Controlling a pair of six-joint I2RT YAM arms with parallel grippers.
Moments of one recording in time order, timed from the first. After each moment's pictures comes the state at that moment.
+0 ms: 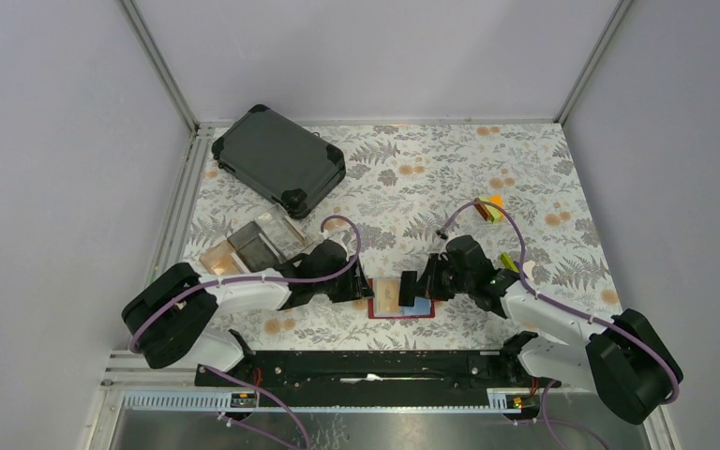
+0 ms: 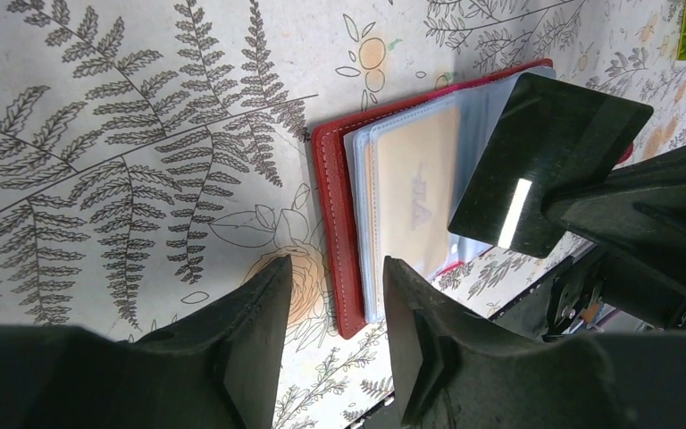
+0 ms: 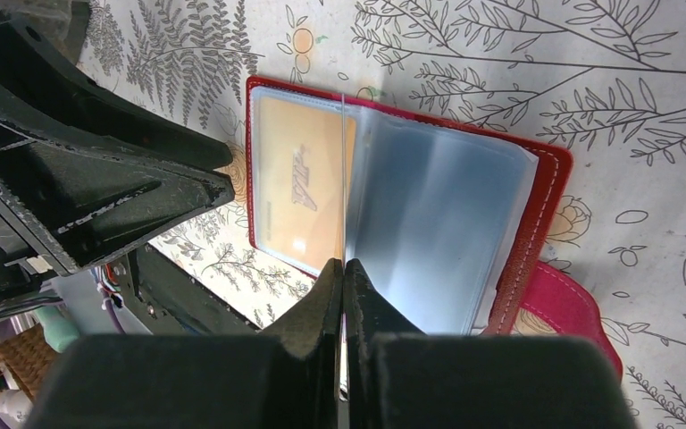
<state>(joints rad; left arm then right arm) -0.86 1.41 0.53 0.07 0.12 -0.94 0.63 1.10 0.40 -0.09 -0.28 0.76</state>
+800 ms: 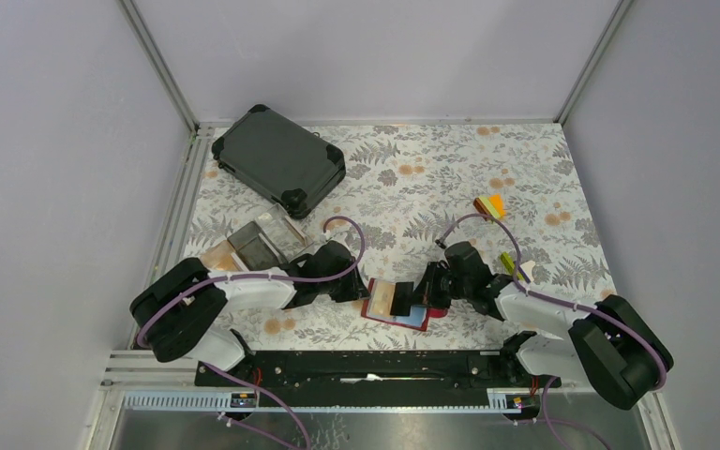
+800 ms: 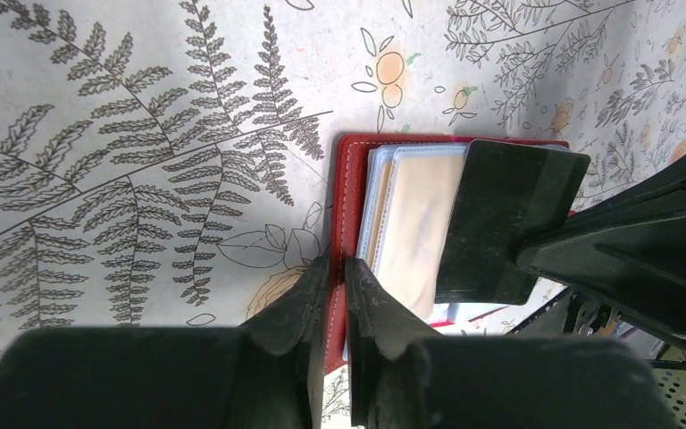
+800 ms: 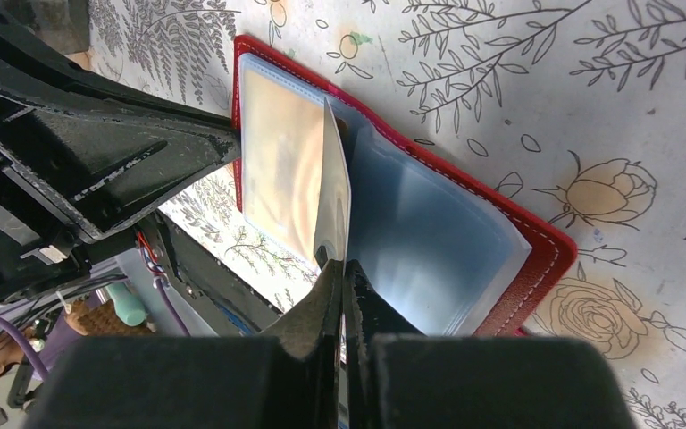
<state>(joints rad) -0.88 1.46 0.54 0.09 0.09 -0.94 0.62 1.19 0.33 0.03 -0.39 0.89</state>
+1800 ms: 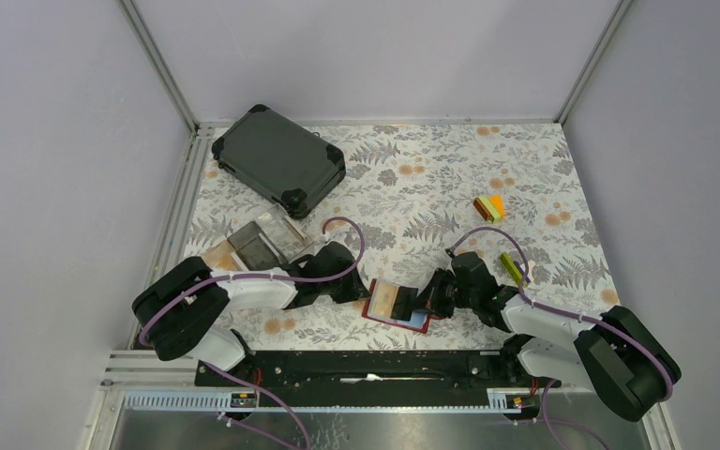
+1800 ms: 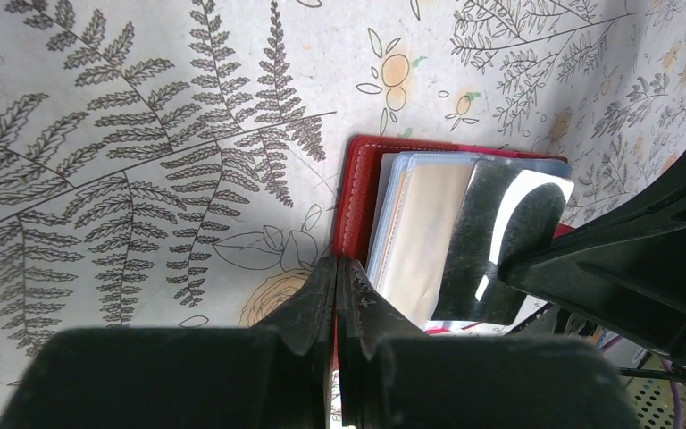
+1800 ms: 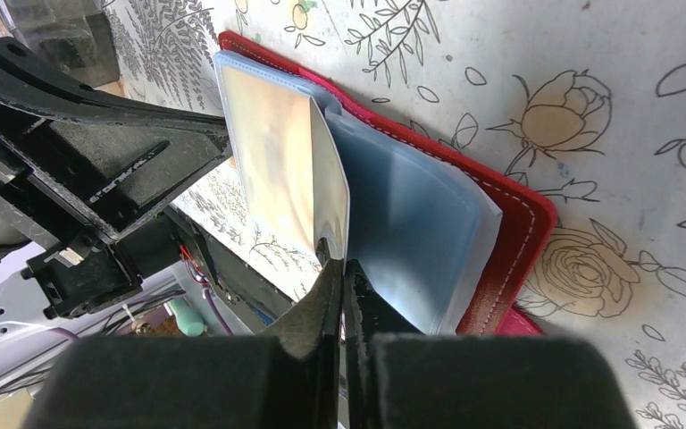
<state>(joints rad) -0.88 1.47 0.54 0.10 0.08 -0.99 0.62 1.13 0.22 0.12 -0.38 1.08</state>
